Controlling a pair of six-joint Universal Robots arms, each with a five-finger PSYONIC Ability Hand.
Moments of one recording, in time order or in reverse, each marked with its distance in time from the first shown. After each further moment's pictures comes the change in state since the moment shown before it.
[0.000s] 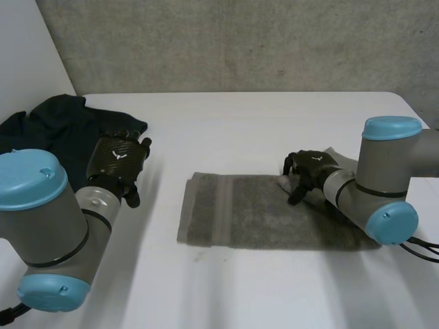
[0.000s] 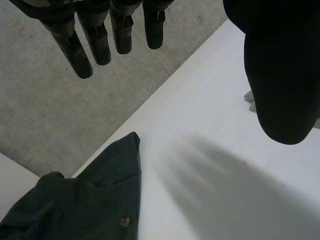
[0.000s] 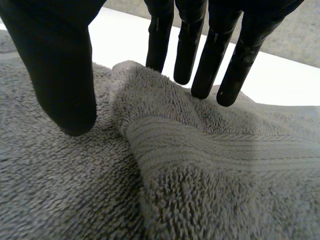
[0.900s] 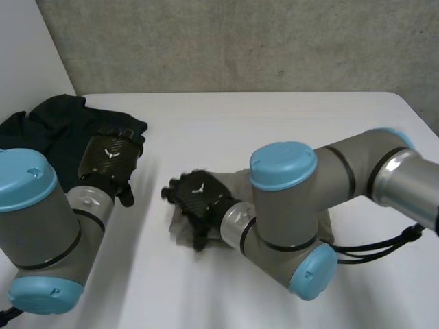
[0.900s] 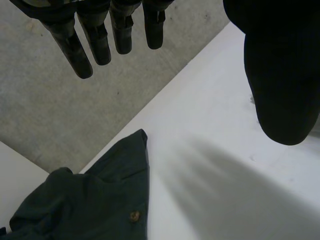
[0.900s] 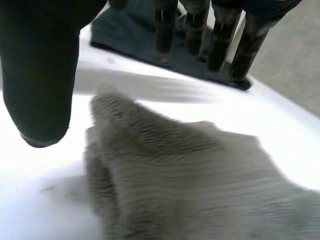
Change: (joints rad) left arm 0.017 0.037 -0.023 0.000 -0.003 -0.001; right arm 0.450 -0.052 -0.054 0.009 -0.071 -0.165; left_hand 0.000 0.000 0.000 0.000 0.000; right_hand -0.280 -0.335 -0.335 -0.329 -0.303
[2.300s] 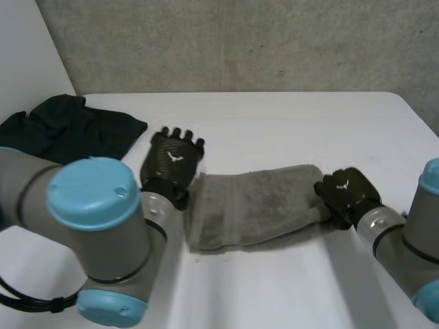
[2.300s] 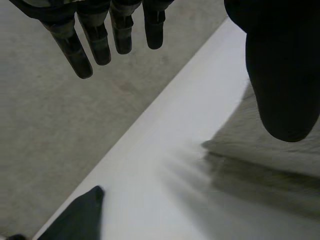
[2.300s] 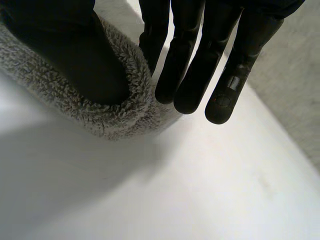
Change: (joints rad) left arm -0.275 -0.144 0.213 -0.051 -0.126 0.004; right arm -0.522 -0.381 0.693 -0.284 0.094 -0.410; left_hand 0.000 0.000 0.000 0.000 0.000; right_hand 0.695 0.913 0.919 0.925 0.874
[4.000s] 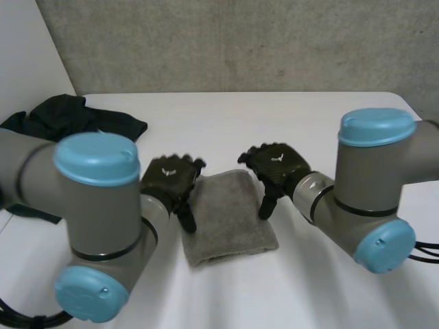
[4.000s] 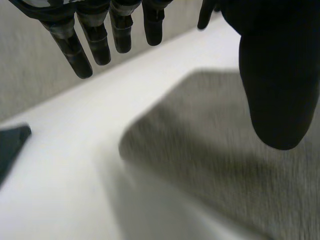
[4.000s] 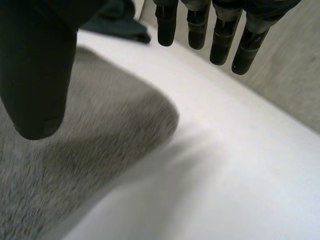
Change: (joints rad) left arm 0.032 -0.029 0.113 -0.325 0.091 -0.387; right arm 0.265 0.189 -0.489 0.282 -0.023 0.391; left_hand -0.033 -0.010 0.000 0.000 -0.002; right_hand -0.761 -0.963 -0.977 -0.961 -0.914
